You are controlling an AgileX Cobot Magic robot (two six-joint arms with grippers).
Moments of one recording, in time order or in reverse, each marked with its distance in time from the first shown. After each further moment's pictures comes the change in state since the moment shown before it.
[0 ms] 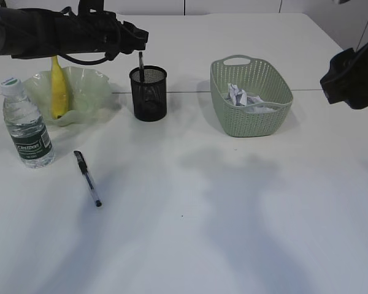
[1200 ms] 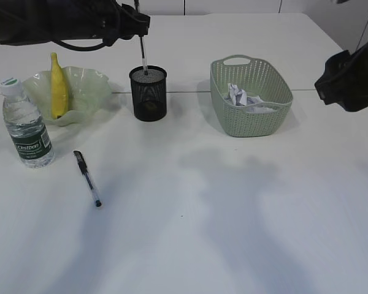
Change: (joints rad) left arm -0.028 -0.100 0.067 0.001 0.000 -0.033; right arm 0.000 0.000 0.000 0.042 -0.006 0.000
